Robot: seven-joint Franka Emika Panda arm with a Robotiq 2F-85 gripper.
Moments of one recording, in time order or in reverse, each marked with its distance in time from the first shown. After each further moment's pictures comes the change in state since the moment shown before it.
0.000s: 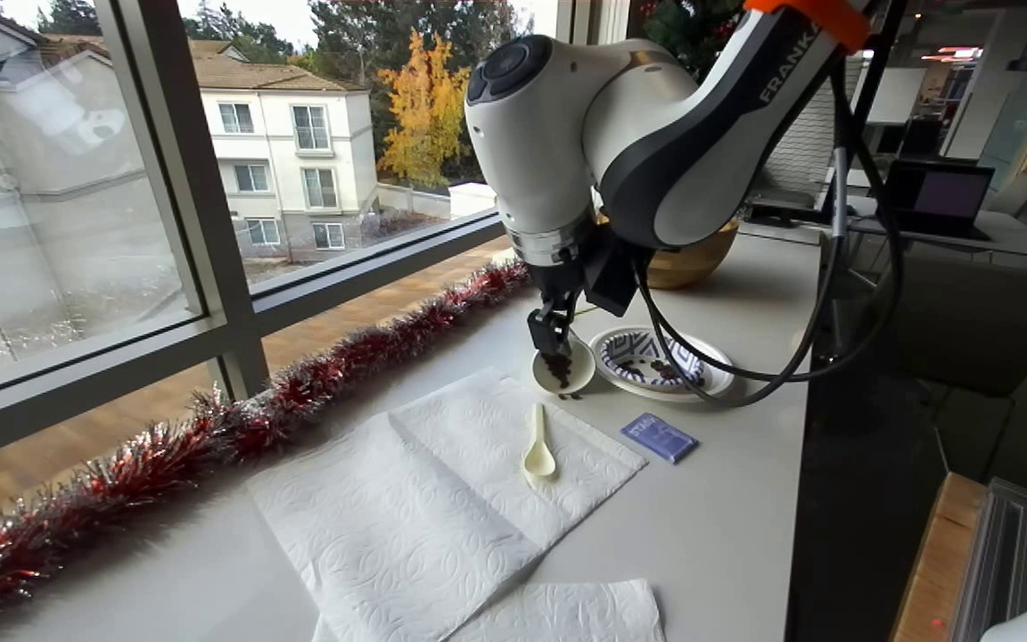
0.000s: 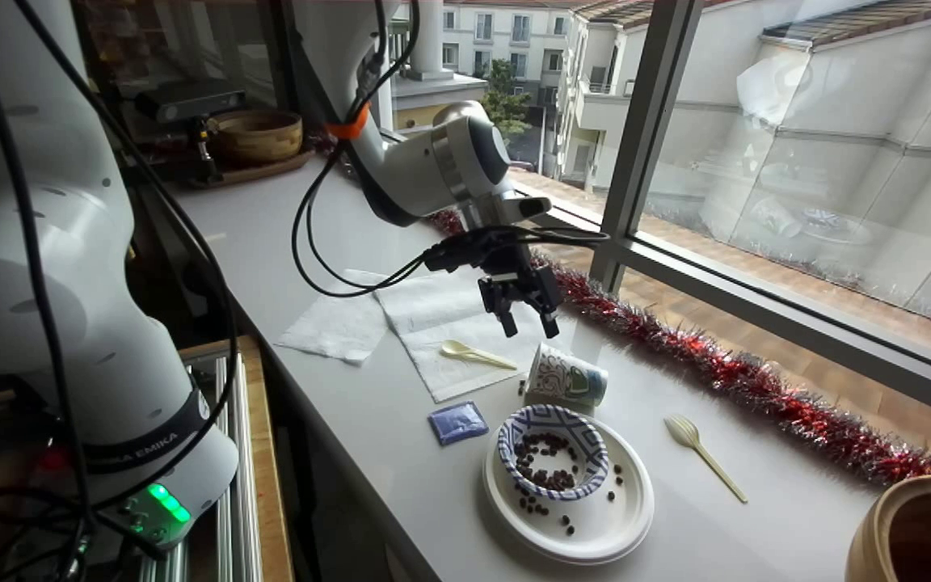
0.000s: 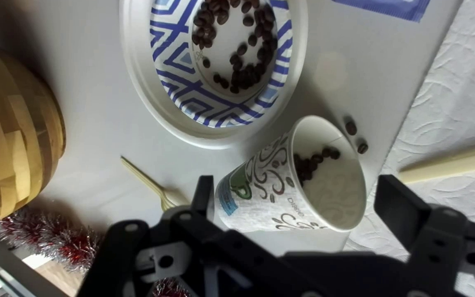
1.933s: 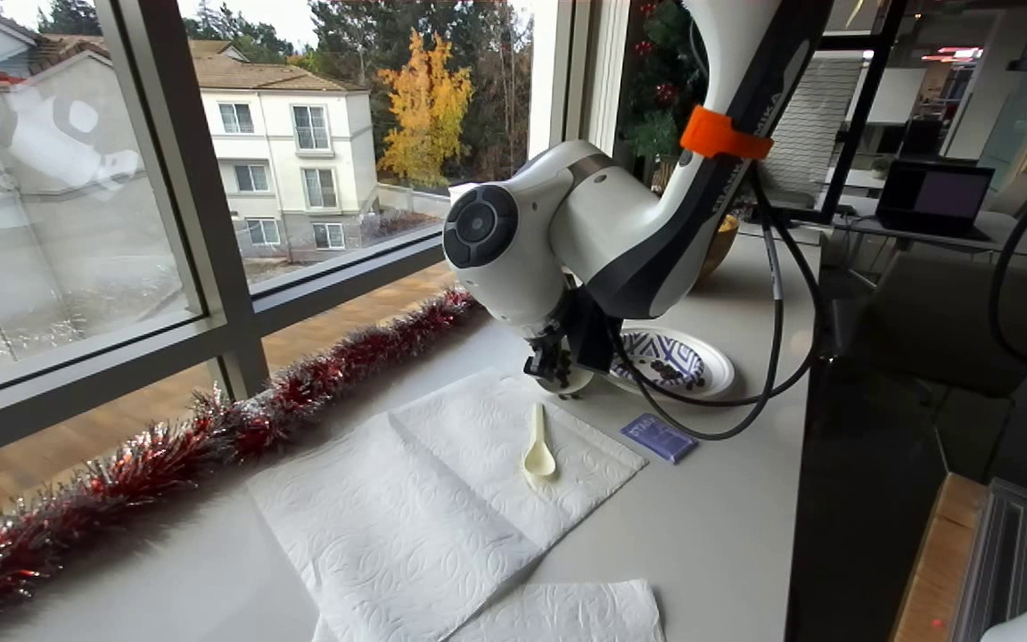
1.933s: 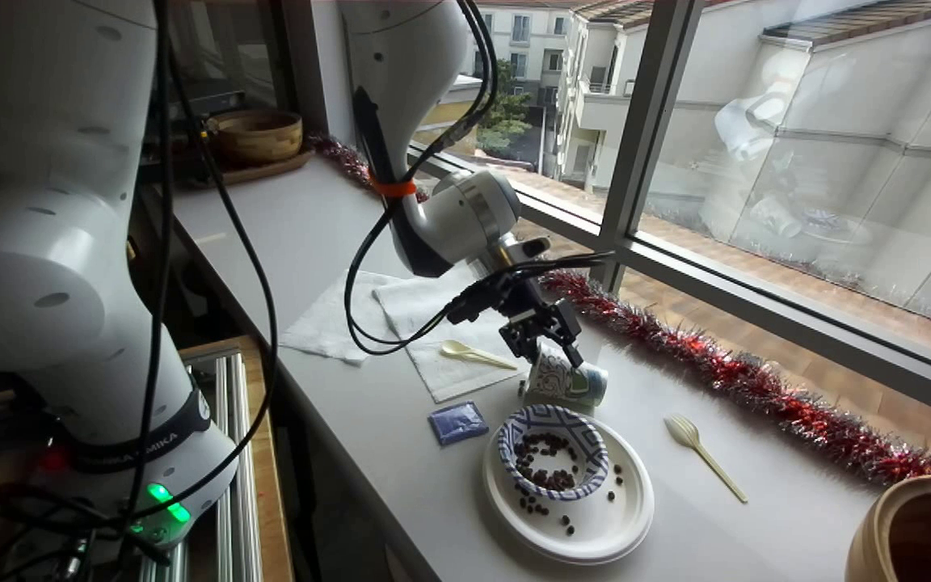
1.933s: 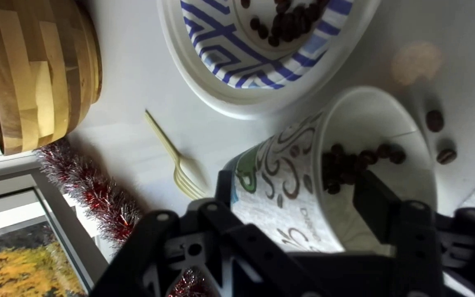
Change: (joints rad) arm 0.091 0.268 -0.074 0.151 -0.408 -0.099 0.254
